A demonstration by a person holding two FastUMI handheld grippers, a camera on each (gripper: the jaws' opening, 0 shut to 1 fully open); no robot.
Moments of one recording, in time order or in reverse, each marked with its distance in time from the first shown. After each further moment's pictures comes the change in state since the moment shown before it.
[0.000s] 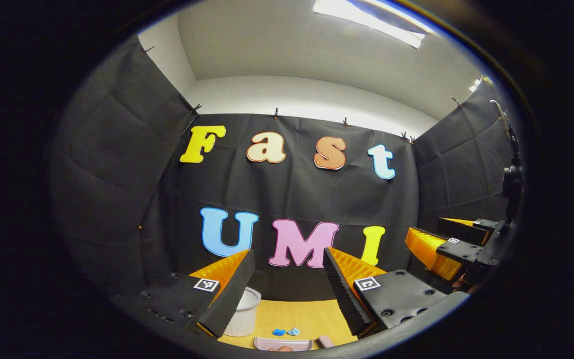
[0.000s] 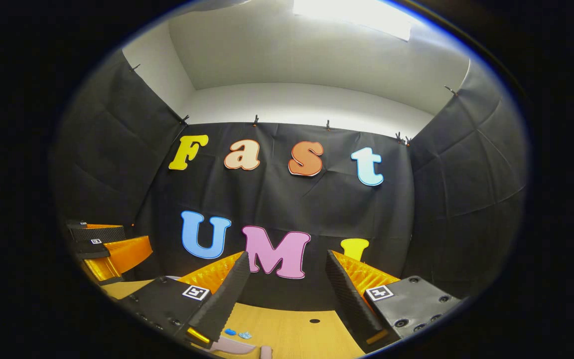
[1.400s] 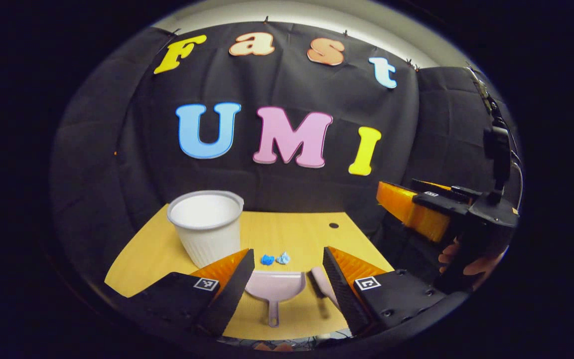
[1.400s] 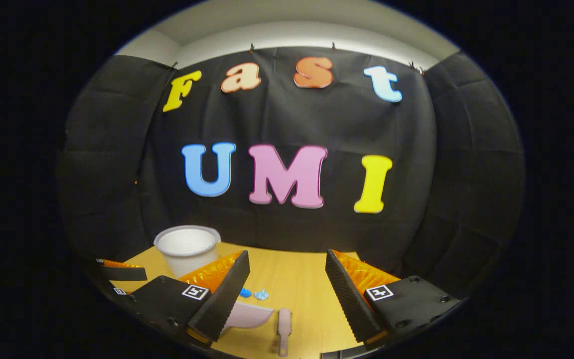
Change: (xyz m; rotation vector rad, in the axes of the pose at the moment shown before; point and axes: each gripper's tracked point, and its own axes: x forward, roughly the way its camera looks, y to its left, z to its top) left arm 0.012 -0.013 -0.217 -0.010 0.729 -0.083; right arm 0.024 0.032 -0.216 0.126 0.598 0.078
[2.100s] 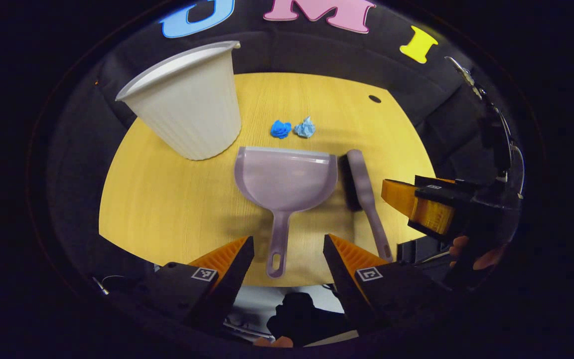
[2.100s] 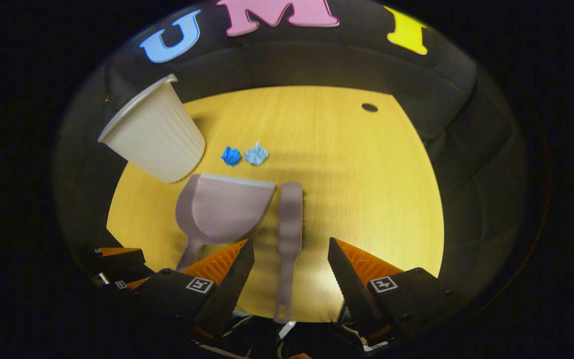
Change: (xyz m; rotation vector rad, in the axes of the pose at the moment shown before) left arm 0.092 0.009 -0.013 -0.065 0.831 0.098; right arm 0.047 -0.040 -0.231 0.073 0.940 0.064
